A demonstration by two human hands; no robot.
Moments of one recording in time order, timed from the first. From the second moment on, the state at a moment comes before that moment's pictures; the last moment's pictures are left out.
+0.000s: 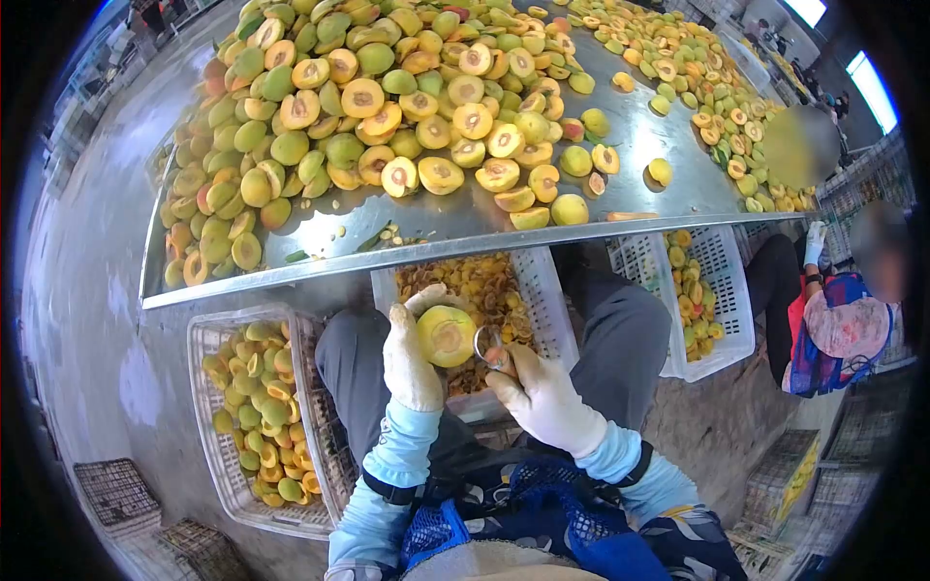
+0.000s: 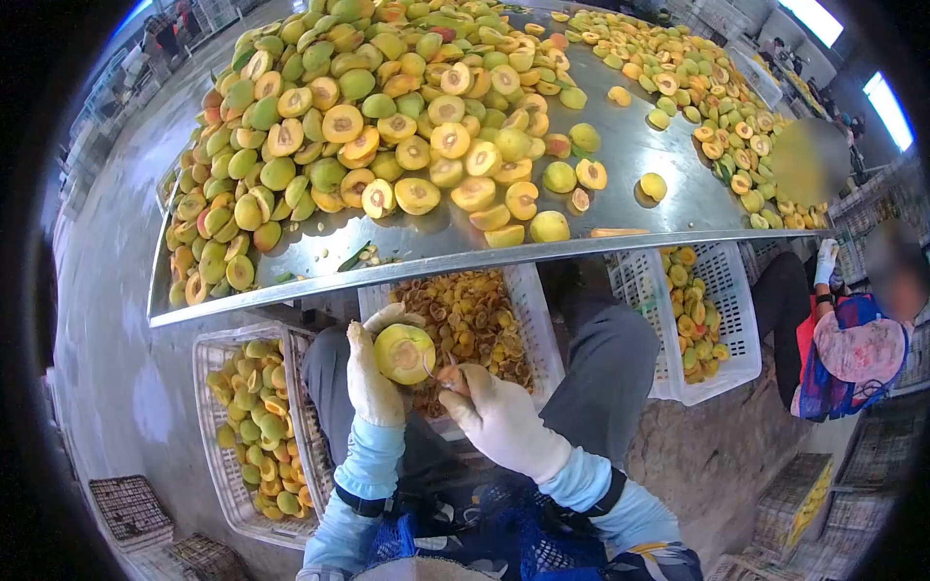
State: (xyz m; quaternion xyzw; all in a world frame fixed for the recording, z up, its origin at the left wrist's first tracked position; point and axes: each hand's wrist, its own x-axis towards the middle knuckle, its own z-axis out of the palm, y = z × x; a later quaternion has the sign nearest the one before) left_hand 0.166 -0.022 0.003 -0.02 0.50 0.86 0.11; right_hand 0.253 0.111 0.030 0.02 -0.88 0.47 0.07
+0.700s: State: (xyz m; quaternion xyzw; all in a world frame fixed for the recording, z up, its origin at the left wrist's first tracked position) left_hand 0.170 -0.032 0.000 -0.05 0.63 0.75 0.17; right_hand 0.238 0.088 -0.009 0.02 -0.83 0.55 -0.06
